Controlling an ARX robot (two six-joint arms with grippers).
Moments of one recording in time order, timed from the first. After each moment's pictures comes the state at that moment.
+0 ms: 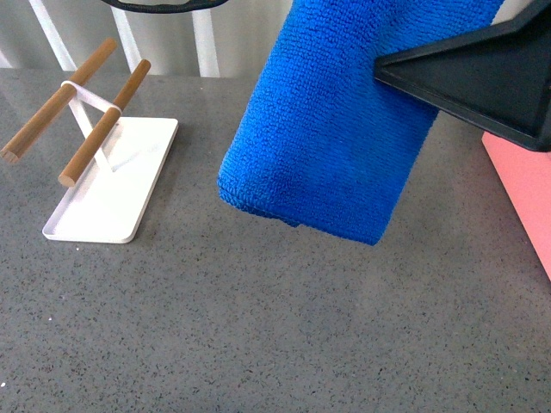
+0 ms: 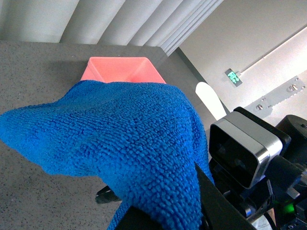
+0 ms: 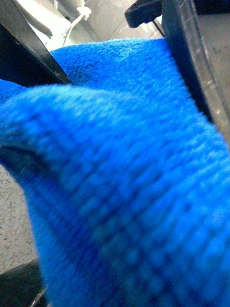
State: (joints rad) left arm -0.46 1.72 1.05 0.49 0.62 -0.50; right arm 0.13 1.69 0.64 0.74 -0.98 0.17
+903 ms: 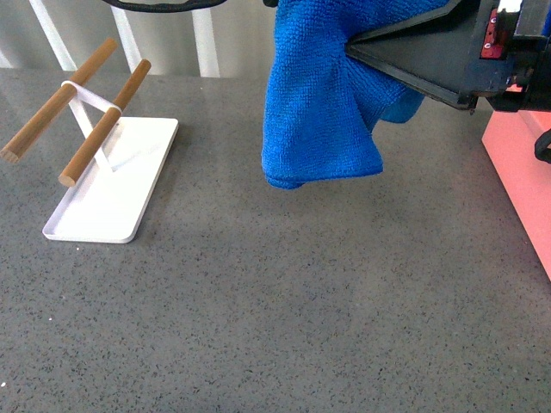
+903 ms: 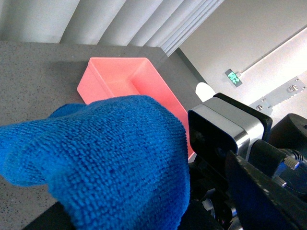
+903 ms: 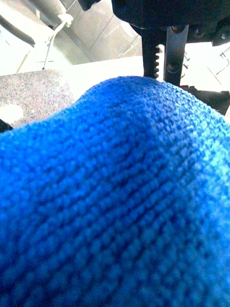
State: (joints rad) left arm -0.46 1.72 1.05 0.49 0.61 -0.50; right arm 0.19 1.75 0.69 0.81 -0.89 0.31
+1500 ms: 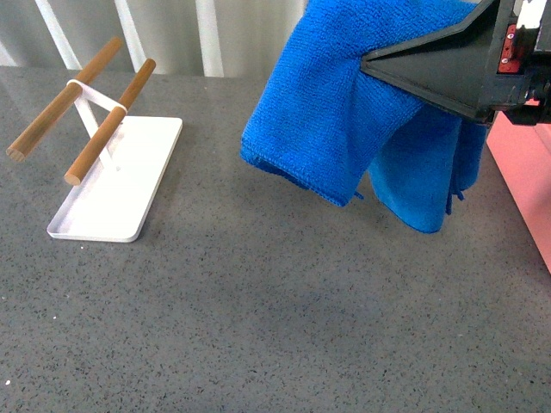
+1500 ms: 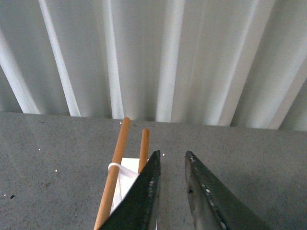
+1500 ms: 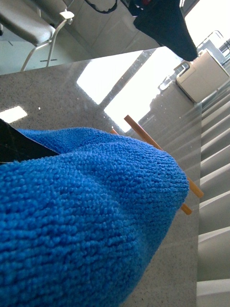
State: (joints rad) left arm -0.30 1.33 0.41 0.90 -0.30 -0.02; right arm 0.16 1.73 0.68 0.75 -0.89 0.28
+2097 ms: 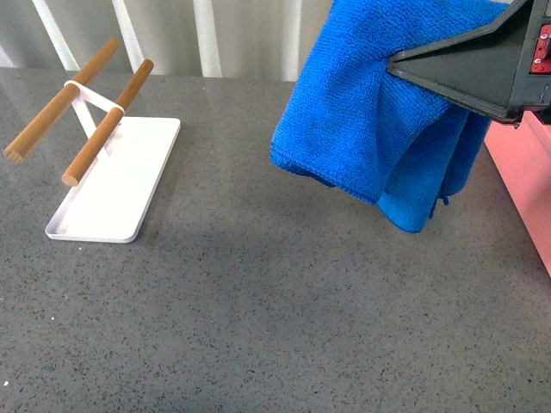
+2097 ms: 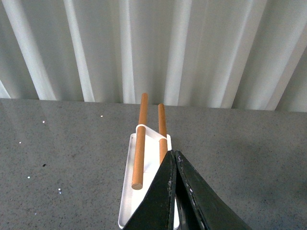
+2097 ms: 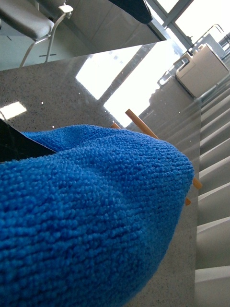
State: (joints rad) left arm -0.11 0.88 0.09 0.78 -0.10 -0.01; right arm 0.13 1.70 0.67 0.69 -0.91 0.24
